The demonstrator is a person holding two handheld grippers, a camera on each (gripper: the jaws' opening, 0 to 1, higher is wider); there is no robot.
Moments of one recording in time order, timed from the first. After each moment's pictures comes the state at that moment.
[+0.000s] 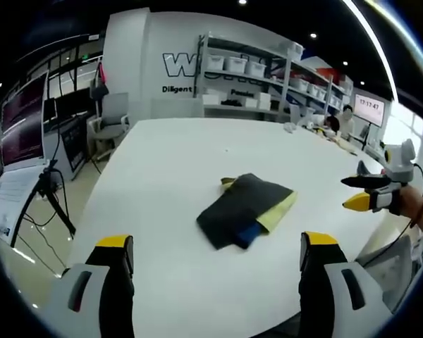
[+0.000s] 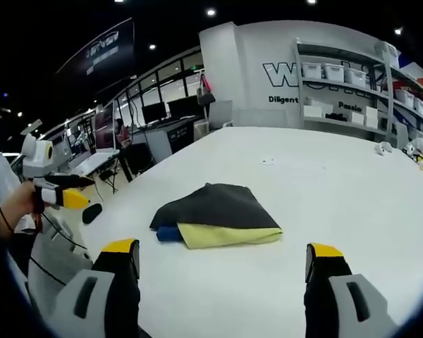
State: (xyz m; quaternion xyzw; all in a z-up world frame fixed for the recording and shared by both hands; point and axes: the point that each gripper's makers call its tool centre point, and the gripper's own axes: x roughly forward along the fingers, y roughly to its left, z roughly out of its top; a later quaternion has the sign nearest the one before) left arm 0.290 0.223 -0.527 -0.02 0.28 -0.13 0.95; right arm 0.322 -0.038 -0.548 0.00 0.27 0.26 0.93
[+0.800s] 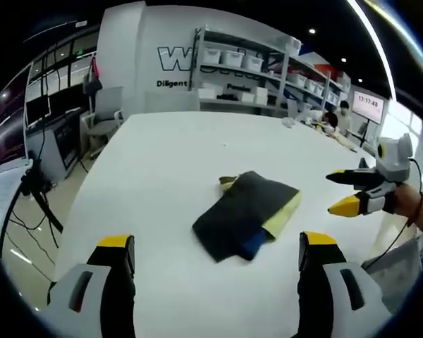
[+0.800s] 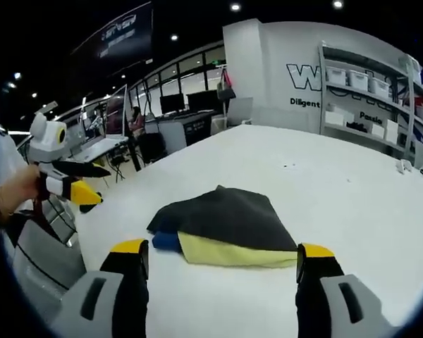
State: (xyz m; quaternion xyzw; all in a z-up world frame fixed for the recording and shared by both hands) left arm 0.331 0.214 -0.552 -0.02 0.29 -0.15 0.95; right arm 0.362 -0.001 -0.568 -0.04 0.26 0.31 0.91
